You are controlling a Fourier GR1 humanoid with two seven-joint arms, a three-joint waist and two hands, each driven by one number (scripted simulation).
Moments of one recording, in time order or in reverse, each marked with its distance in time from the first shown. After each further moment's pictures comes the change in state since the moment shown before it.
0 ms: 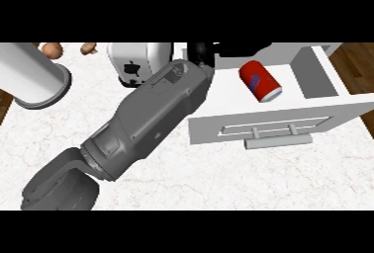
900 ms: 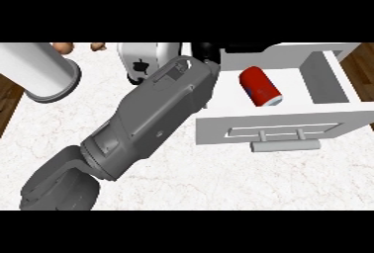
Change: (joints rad) left arm -0.027 0.000 0.001 -0.023 0.085 0.000 -0.124; right arm -0.176 -0.054 0.167 -0.119 0.546 0.073 -0.220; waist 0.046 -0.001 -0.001
